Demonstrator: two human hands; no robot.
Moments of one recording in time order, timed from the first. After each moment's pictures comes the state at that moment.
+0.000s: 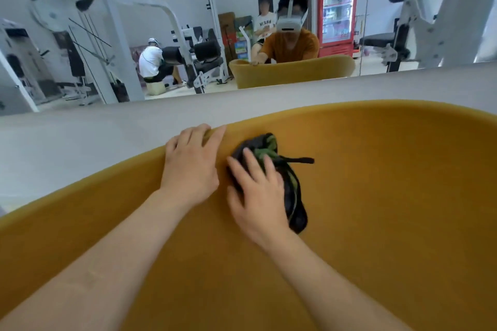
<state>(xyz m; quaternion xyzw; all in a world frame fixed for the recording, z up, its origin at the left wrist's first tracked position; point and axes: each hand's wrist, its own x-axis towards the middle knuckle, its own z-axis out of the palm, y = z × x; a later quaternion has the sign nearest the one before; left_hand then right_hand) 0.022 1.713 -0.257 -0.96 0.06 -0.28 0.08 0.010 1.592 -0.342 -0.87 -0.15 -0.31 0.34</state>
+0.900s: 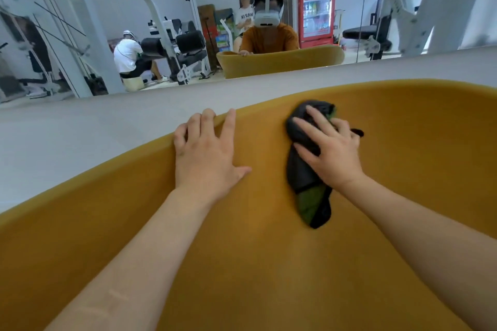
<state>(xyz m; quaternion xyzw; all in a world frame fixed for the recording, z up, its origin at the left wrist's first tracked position) 0.034 1.717 -0.275 -0.94 0.07 -0.32 0.07 0.086 1.488 -0.343 -0.89 -0.10 -0.41 0.15</state>
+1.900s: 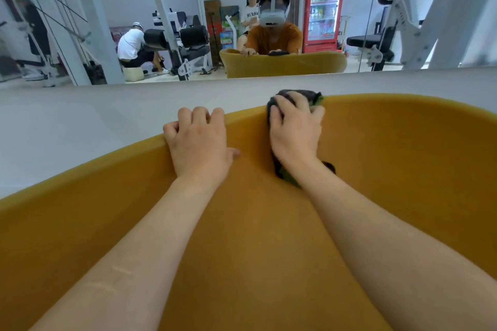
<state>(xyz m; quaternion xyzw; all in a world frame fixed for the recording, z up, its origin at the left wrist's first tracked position) 0.045 1.706 -0.258 -0.94 -0.01 -0.35 0.01 0.100 1.561 -0.281 -0.86 0.01 -0.41 0.31</state>
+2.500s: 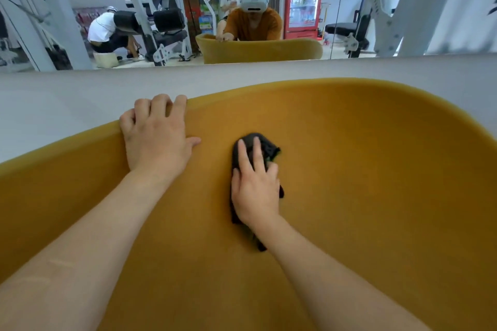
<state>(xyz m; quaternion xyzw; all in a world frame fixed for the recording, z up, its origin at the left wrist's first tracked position) 0.038 1.714 -0.266 -0.94 0.02 -0.35 0.03 0.036 1.571 -0.391 -0.95 -0.03 -0.25 0.19</state>
